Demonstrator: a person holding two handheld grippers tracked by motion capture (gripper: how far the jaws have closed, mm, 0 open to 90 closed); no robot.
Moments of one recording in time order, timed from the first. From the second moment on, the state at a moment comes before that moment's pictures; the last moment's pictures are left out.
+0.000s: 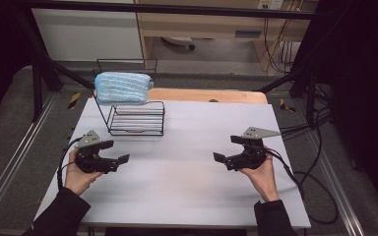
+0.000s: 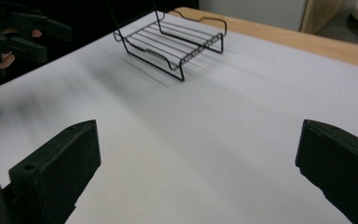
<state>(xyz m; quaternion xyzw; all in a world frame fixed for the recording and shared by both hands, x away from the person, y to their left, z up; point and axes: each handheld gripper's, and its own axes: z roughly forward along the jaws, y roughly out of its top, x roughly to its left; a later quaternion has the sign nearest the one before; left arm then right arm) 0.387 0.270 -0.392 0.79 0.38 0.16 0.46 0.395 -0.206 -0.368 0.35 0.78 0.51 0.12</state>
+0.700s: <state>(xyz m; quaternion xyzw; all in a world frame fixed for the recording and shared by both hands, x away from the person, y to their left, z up) 0.372 0.274 -0.440 0.81 0.37 0.14 0.44 0.367 -0.264 -0.441 0.39 0.77 0.50 0.11</state>
